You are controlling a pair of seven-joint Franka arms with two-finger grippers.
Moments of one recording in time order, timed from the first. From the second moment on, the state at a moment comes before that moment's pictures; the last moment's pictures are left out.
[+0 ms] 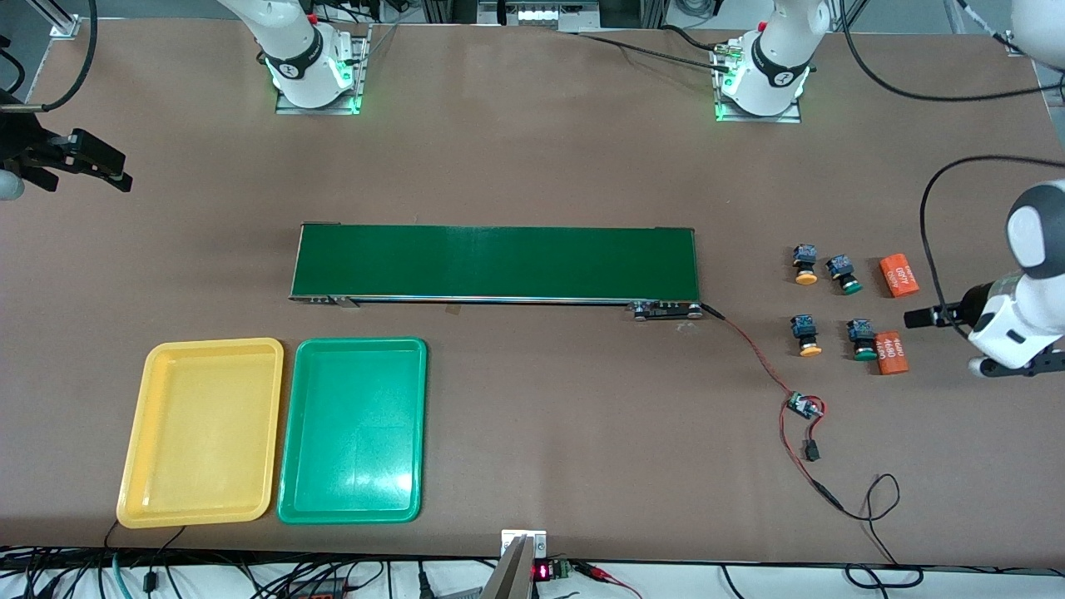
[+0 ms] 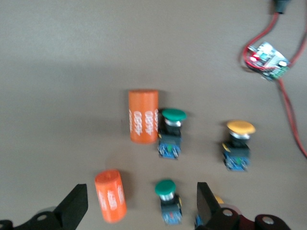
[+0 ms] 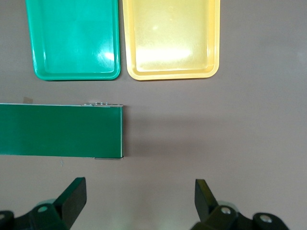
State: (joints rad) left arm 0.24 0.49 -0.02 -1.63 0.11 1.96 0.05; right arm 0.09 -0.06 -0.12 -1.67 -0.02 1.58 -0.05
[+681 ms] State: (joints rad) left arm 0.31 0.64 -0.04 -1.63 0.11 2.20 0.13; right arm 0.09 -0.06 -0.12 -1.67 -0.02 1.58 -0.05
